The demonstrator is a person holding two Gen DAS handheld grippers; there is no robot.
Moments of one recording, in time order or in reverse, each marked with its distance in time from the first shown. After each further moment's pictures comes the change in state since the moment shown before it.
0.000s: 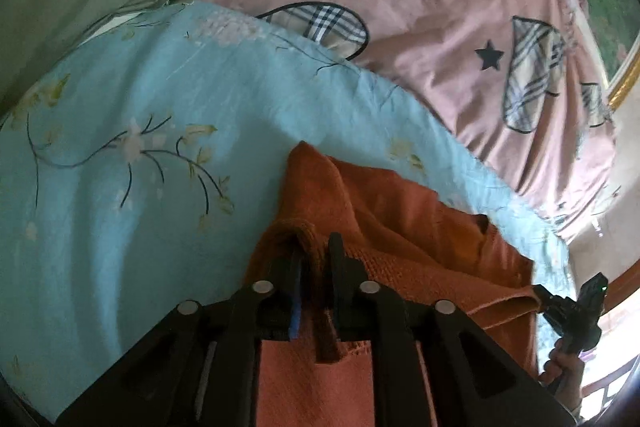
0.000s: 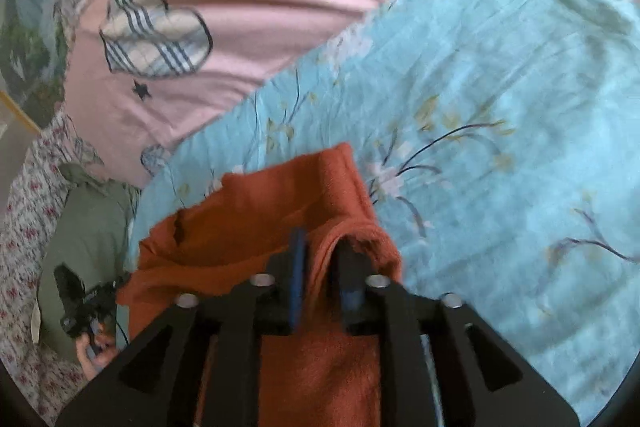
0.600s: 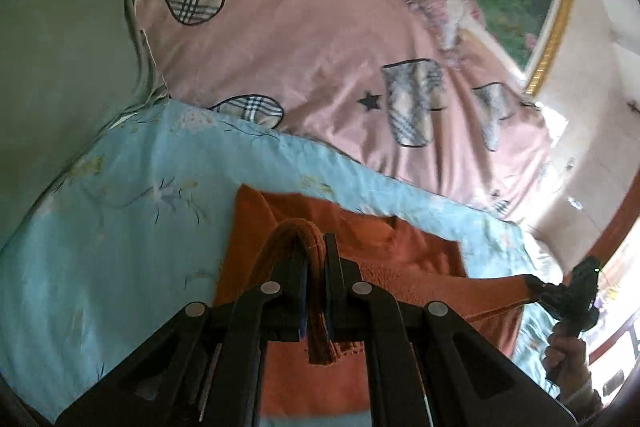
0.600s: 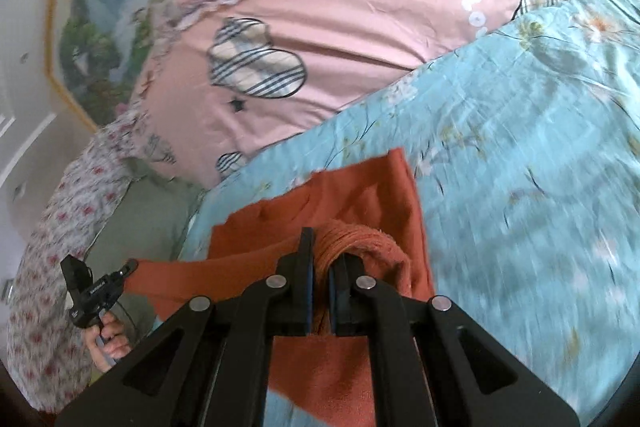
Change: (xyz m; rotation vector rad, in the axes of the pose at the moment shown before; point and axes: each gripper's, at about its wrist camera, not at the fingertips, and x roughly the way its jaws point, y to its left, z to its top) left arm -0.147 -0.053 -0.033 0.160 -0.195 -0.091; right arm -0.080 0.037 -0.021 -0.072 -0.043 0.134
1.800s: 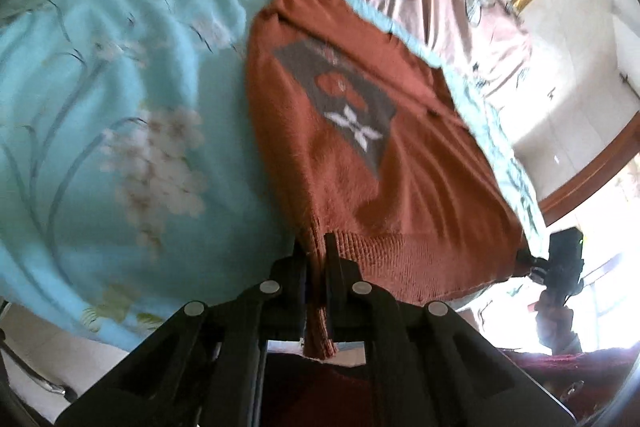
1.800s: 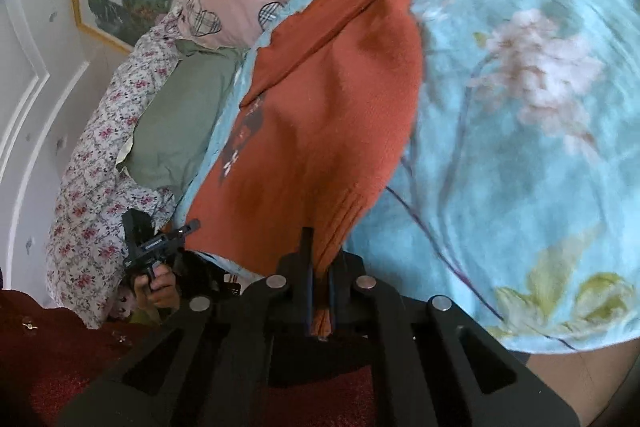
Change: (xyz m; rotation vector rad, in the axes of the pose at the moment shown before) left arm -0.163 0.056 -0.270 -0.075 0.314 -0.078; right arm -0.150 -0.014 -0.298 0.076 0.299 0.208
